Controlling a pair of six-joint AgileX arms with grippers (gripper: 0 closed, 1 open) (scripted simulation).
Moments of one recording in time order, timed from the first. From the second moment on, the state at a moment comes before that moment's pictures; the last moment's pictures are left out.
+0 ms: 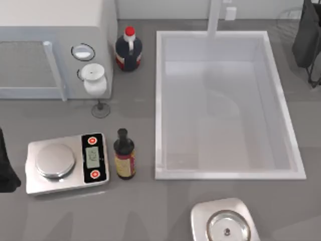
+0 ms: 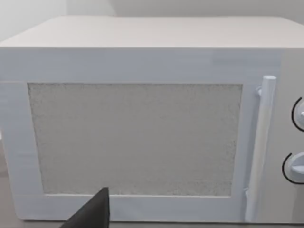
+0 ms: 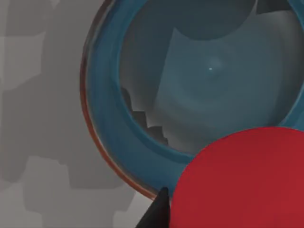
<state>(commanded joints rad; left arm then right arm) 0.00 0.00 0.00 0.00 0.00 0.00 -0.34 1.65 1.26 -1.14 -0.01 -0.32</state>
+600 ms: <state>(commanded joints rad) 0.00 0.00 0.00 0.00 0.00 0.00 -0.17 1.65 1.22 -0.92 0.06 -0.28</state>
